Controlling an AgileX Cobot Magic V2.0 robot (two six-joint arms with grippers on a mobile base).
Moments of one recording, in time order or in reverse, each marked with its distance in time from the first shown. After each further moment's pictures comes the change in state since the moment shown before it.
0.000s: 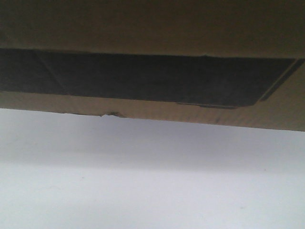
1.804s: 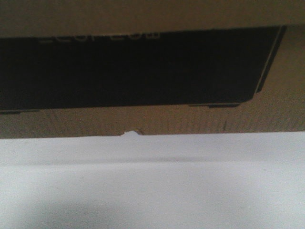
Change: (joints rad) left arm 0.000 0.455 -0.184 0.078 0.142 -0.010; right arm -0.003 0.539 -0.312 -0.101 0.064 -0.035
